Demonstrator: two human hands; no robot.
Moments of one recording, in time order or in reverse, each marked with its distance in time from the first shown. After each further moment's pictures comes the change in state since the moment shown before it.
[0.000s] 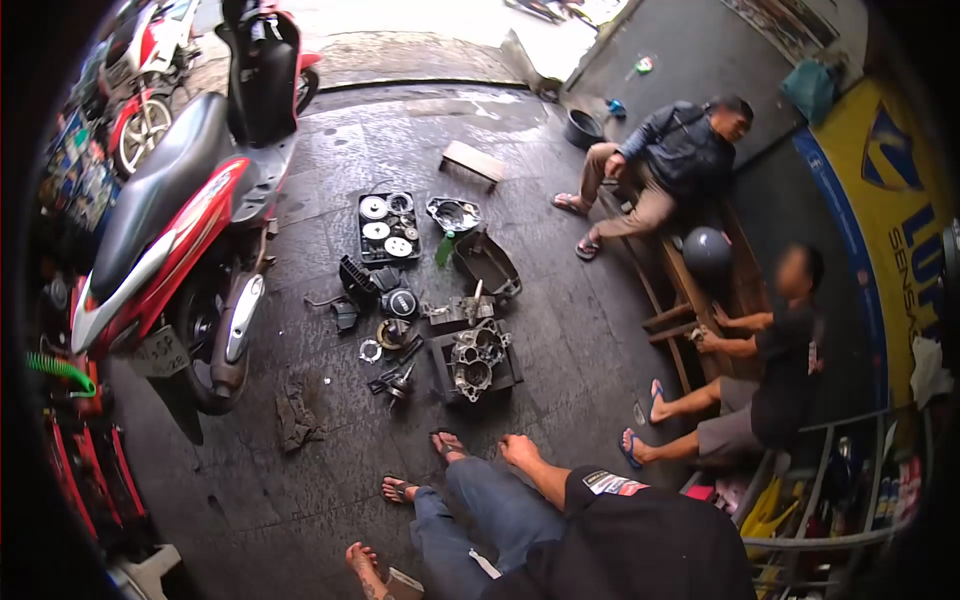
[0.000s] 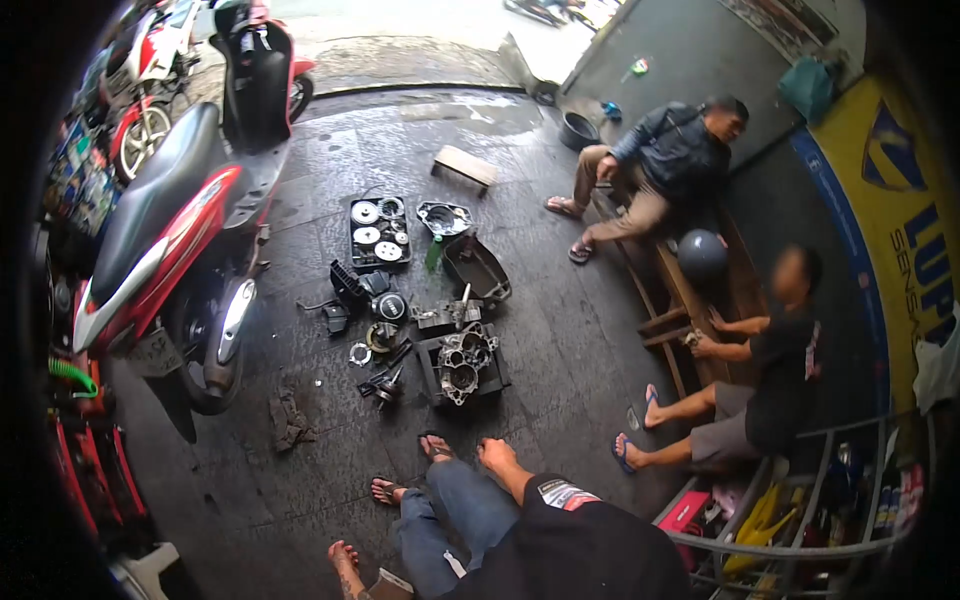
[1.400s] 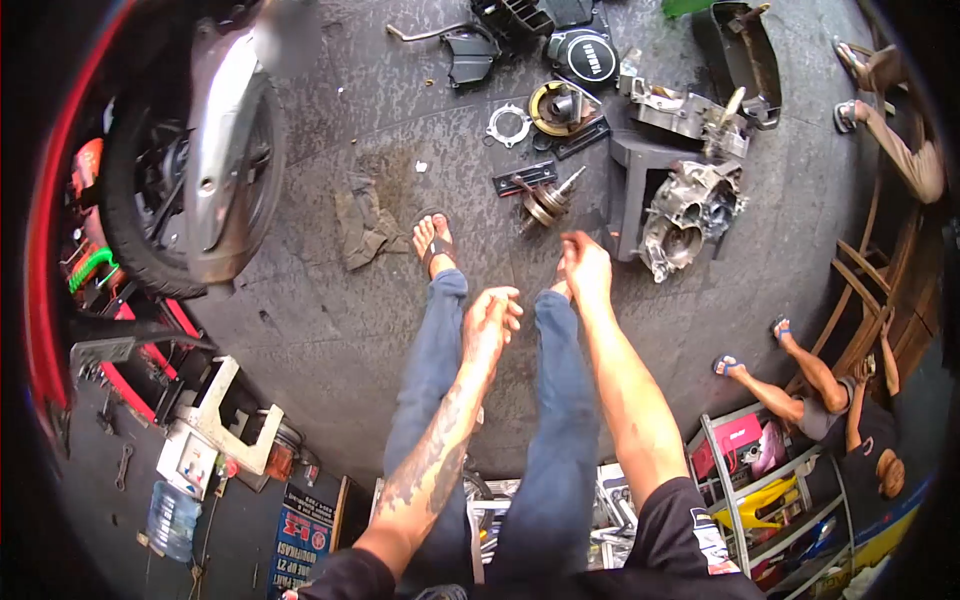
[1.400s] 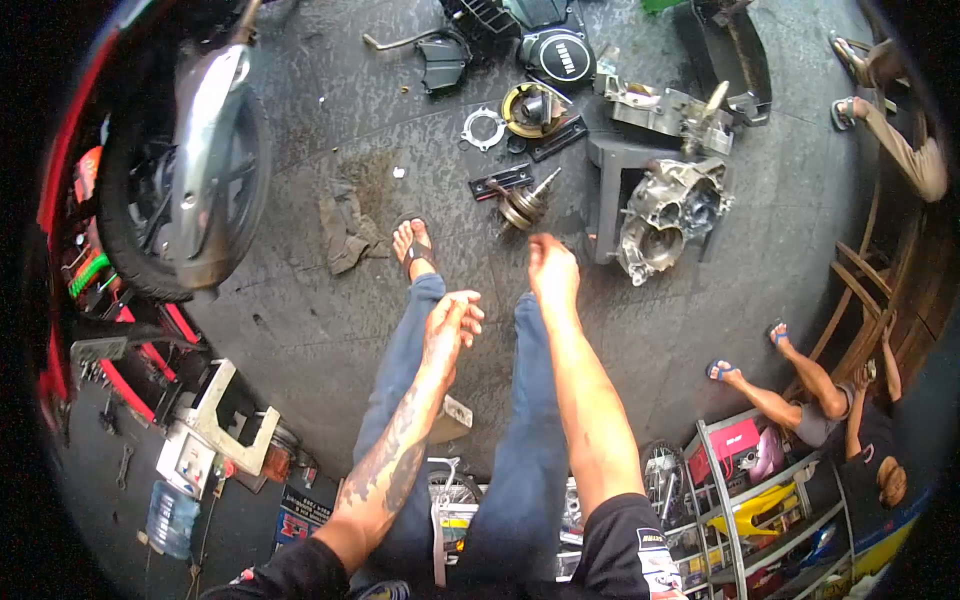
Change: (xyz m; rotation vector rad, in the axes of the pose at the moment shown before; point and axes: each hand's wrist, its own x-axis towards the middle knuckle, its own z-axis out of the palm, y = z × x) left_hand 0.036 0.192 0.324 0.272 -0.635 -0.031; right_hand 0.275 -0.186 0.175 0.353 0.136 -0.252
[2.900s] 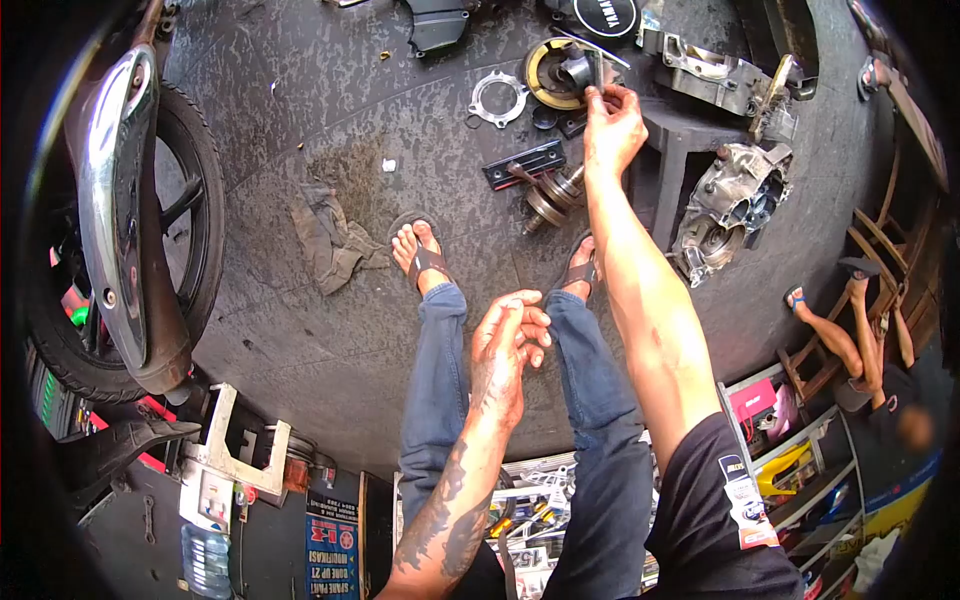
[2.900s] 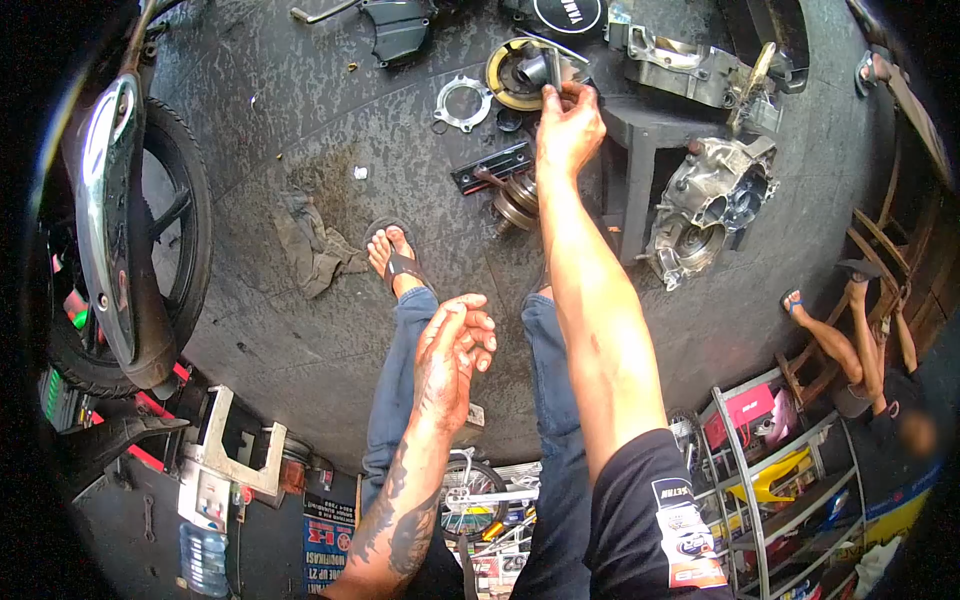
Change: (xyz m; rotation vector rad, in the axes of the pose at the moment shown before) left_hand 0.041 0.040 0.015 -0.347 -0.032 -0.156; right_hand 0.198 -0.013 0.063 0.278 0.637 0.111
